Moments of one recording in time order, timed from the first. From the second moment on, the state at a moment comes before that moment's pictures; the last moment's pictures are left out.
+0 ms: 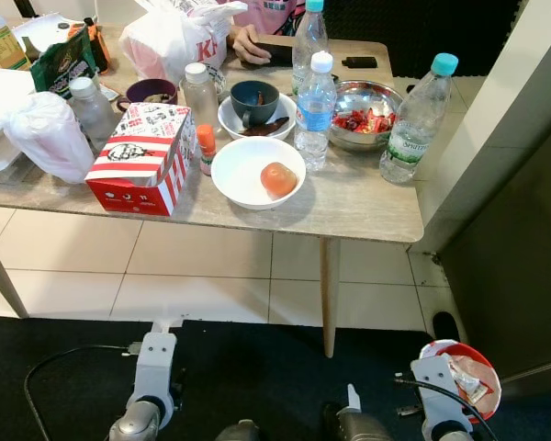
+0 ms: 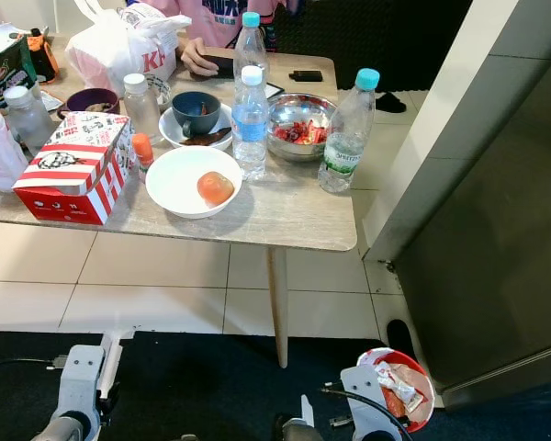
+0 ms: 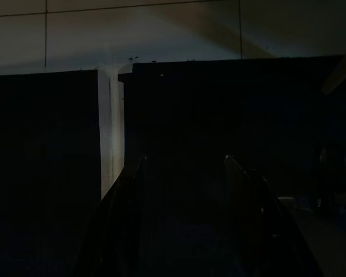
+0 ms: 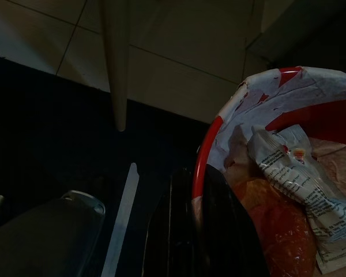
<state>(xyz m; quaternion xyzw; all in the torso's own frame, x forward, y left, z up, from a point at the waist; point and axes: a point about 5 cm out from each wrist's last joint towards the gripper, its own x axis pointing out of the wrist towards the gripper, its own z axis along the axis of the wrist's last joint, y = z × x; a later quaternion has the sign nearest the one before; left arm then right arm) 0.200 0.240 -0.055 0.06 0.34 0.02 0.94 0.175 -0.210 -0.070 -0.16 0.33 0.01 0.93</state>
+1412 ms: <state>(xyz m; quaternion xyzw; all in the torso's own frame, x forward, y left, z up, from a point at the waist) 0.198 0.240 -0.057 0.06 0.36 0.02 0.93 0.170 -0.216 -0.072 -0.17 0.34 0.01 0.93</state>
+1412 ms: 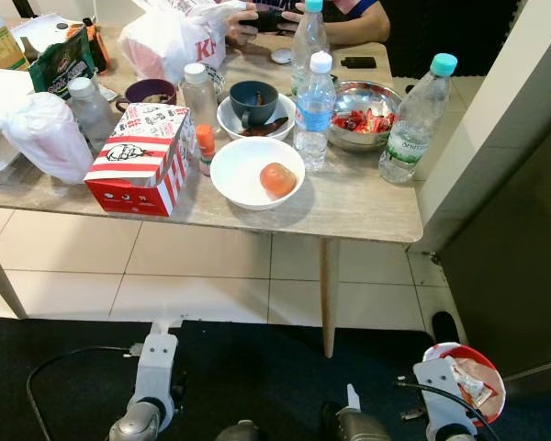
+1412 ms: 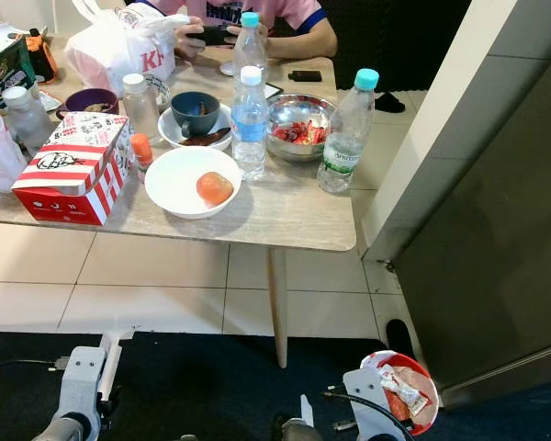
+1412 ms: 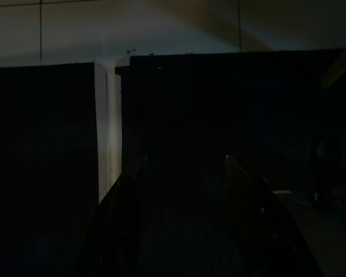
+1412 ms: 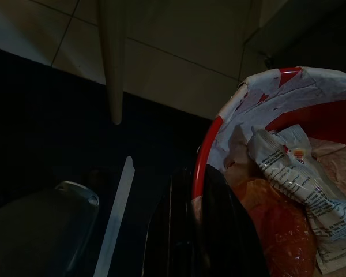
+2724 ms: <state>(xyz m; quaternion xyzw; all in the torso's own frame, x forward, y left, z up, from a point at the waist) 0.189 0.243 -0.062 0.05 0.37 0.04 0.93 0.170 -0.216 -0.072 -0.17 0.34 0.01 0.93</state>
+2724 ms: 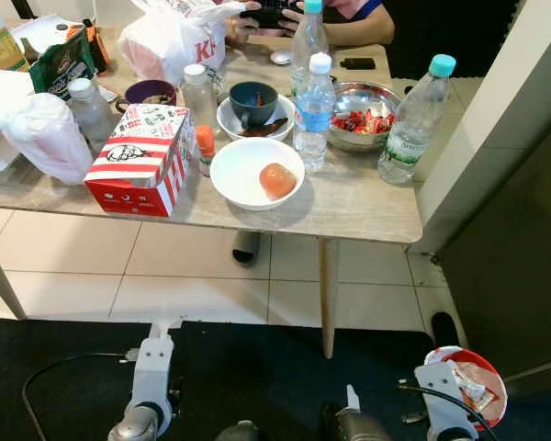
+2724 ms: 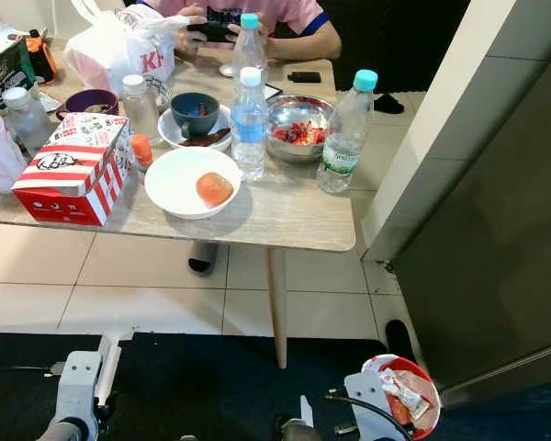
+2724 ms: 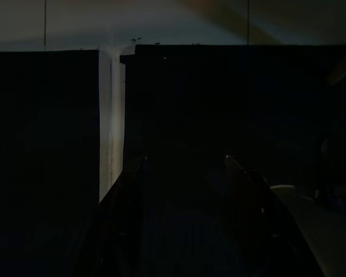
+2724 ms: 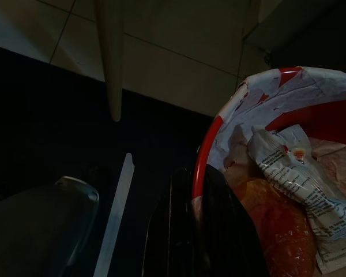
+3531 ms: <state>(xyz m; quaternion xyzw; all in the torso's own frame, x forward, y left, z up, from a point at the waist) 0.198 0.238 -0.059 0.04 0.36 0.04 0.93 0.164 -0.222 -0.074 -0.16 0.35 -0.01 0.92</state>
